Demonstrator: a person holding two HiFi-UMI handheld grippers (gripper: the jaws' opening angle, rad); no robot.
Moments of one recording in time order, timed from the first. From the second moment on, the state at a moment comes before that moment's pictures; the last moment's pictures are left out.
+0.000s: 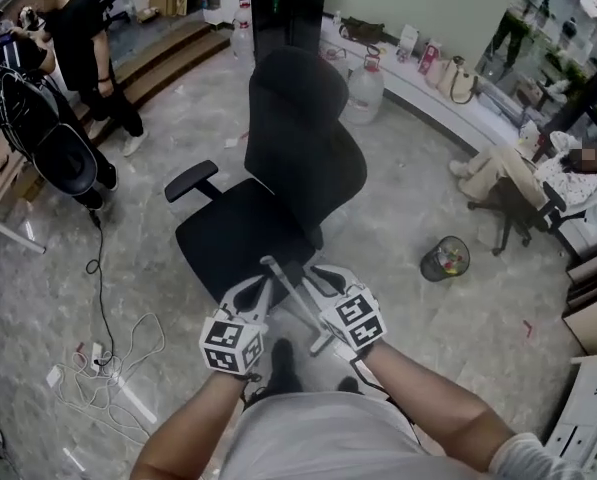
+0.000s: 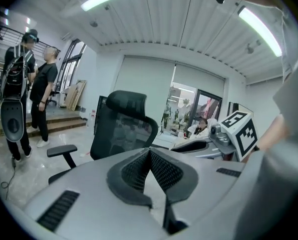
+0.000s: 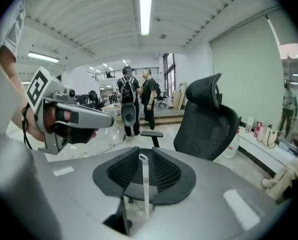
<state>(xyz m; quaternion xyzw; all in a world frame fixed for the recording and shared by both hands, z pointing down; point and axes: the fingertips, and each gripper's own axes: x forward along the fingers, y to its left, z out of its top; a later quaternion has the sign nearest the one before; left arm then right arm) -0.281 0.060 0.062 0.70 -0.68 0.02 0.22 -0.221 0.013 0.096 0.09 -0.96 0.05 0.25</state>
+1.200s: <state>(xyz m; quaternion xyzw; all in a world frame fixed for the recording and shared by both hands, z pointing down) -0.081 0.120 -0.122 0.62 -0.77 0.01 0.11 -0.033 0.096 -0.132 0.01 -1.00 0.03 0.07</state>
